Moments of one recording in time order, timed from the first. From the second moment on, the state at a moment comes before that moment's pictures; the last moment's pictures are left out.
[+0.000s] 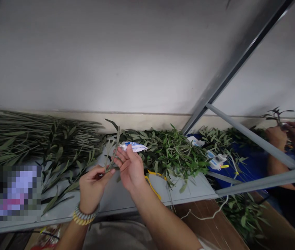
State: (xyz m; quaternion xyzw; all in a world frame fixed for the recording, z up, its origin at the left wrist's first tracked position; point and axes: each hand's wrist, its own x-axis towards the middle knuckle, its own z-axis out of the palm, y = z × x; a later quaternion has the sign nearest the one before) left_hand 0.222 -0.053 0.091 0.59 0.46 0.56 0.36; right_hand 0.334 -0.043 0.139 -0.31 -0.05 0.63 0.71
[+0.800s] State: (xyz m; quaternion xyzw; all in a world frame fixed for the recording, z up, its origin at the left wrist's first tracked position) left_hand 0.211 -0.048 0.082 0.65 0.47 0.50 0.33; right_hand 0.332 -0.040 0.124 -0.29 0.00 0.64 0.71
